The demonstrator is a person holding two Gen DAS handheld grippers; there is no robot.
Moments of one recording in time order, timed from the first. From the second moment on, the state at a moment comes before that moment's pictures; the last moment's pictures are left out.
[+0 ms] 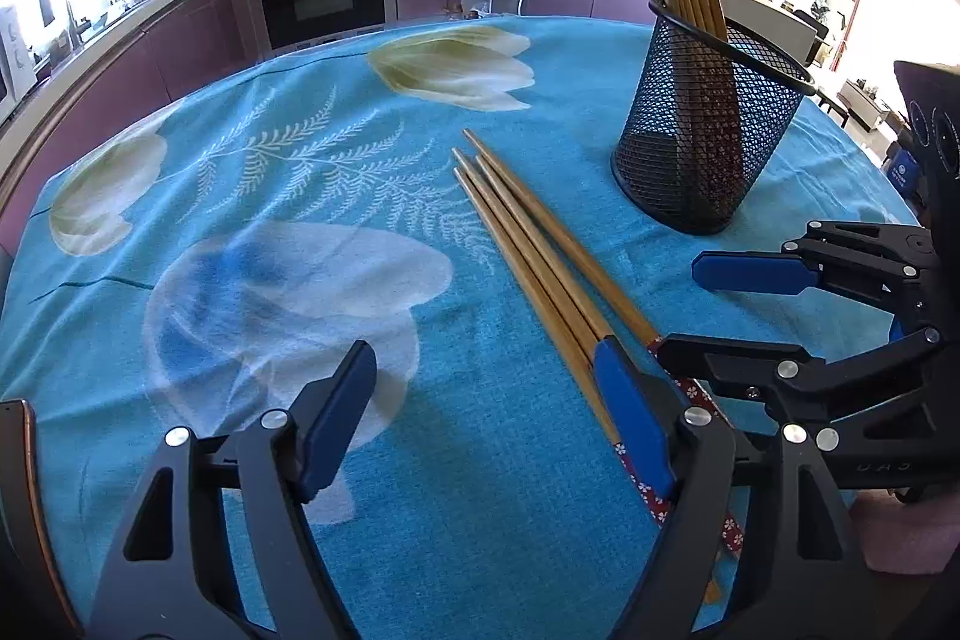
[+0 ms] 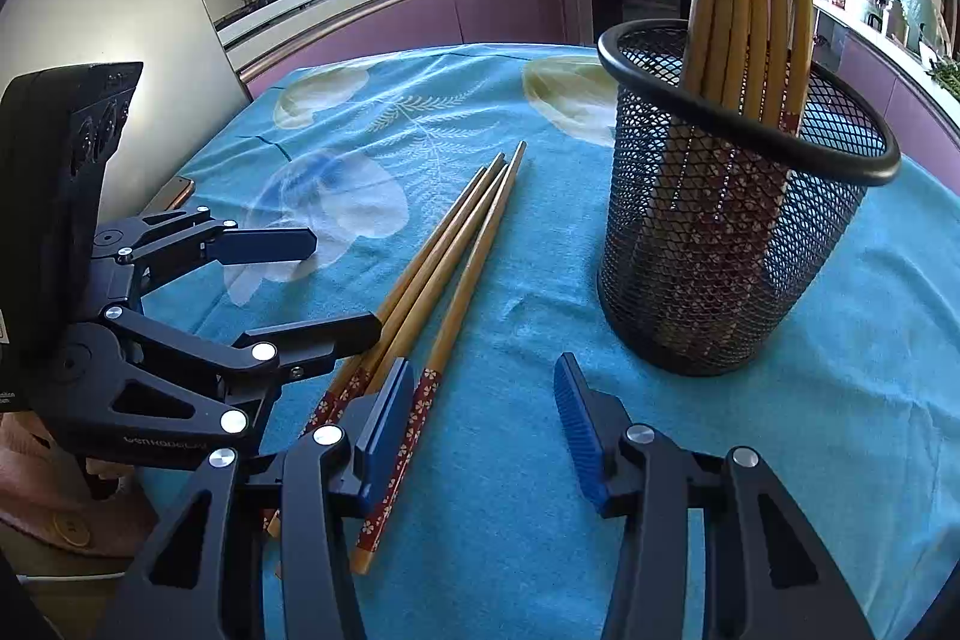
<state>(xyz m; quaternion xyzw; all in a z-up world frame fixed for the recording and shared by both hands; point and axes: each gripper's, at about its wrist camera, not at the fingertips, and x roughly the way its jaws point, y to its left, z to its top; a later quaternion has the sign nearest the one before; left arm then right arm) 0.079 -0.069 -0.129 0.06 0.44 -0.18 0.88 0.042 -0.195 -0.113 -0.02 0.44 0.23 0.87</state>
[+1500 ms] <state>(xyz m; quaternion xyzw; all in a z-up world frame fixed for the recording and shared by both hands) 0.093 -0.061 -0.129 0.02 0.46 -0.18 0.87 0.065 -0.198 -0.111 0.03 0.43 0.22 0.87</state>
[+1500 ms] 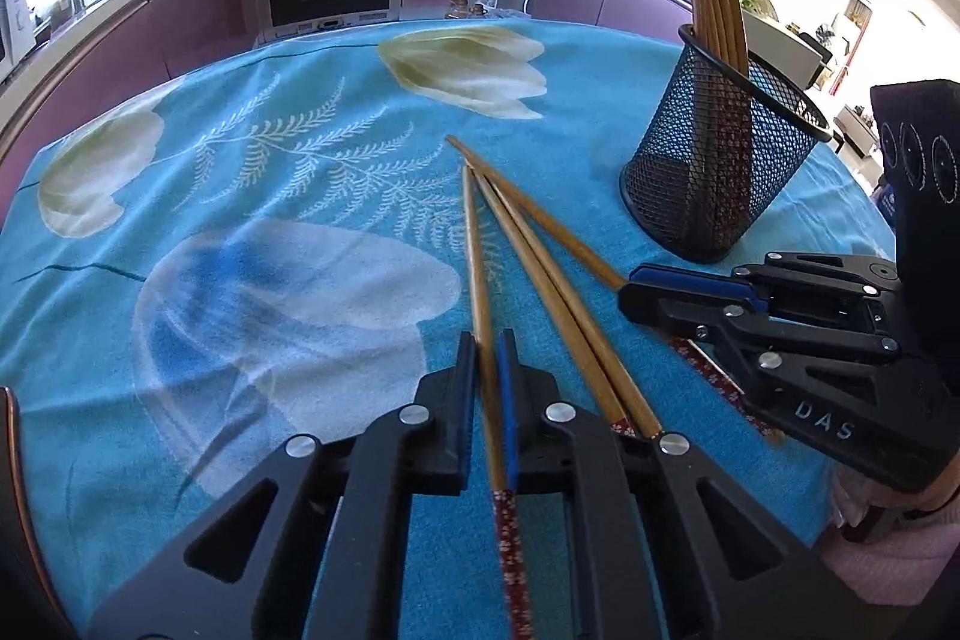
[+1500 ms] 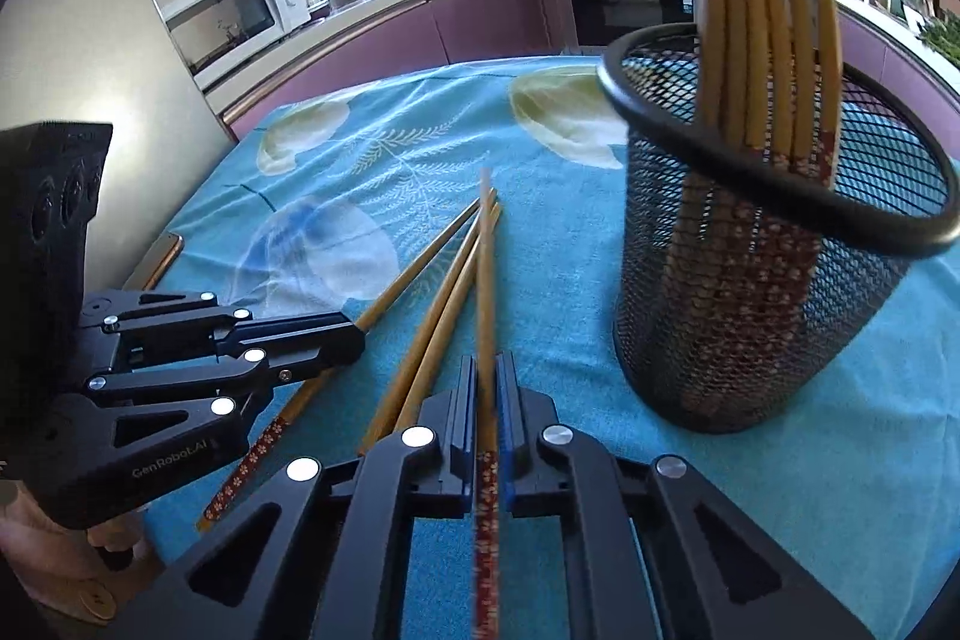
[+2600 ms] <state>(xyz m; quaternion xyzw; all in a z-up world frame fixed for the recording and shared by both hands) 0.095 -0.061 -0.117 0.02 0.46 -0.22 0.86 0.059 -0.198 -0.096 0.02 0.42 0.26 0.87</state>
